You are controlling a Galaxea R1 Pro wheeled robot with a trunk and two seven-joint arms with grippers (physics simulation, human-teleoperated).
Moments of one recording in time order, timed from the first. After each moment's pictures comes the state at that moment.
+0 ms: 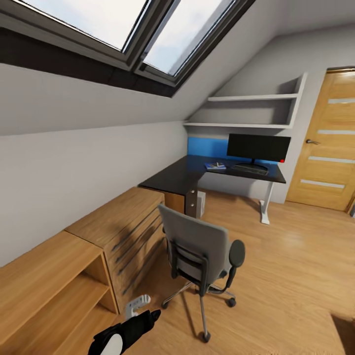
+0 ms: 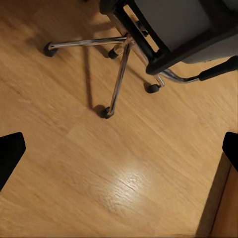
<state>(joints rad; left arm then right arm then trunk) -0.16 0.02 -0.34 -1.14 0.83 0.43 0.25 0.14 -0.39 0.61 -1.32 -0.75 0.05 -0.60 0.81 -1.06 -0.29</state>
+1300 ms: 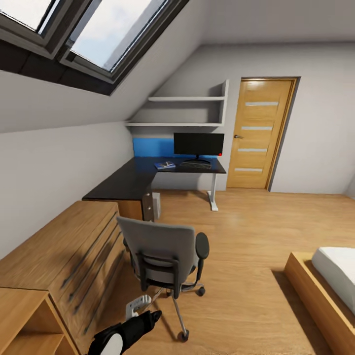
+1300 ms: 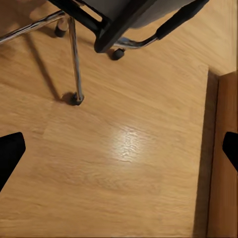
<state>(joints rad) -0.16 0.02 -0.34 -1.14 0.84 0.45 0.25 0.14 -0.39 0.61 -1.31 -0.75 0.05 -0.59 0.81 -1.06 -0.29</state>
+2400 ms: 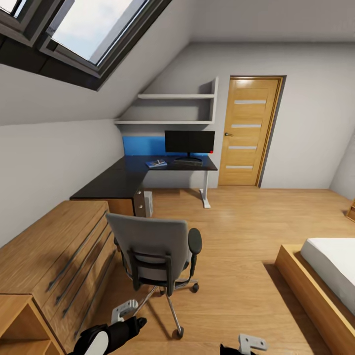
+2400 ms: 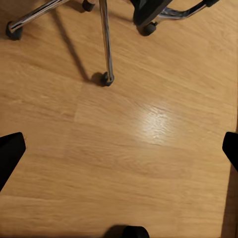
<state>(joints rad) -0.17 0.08 -0.27 -1.10 0.83 0.56 0.27 -0.07 -0.17 0.61 -1.10 -0.74 0.18 -0.58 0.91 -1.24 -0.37</state>
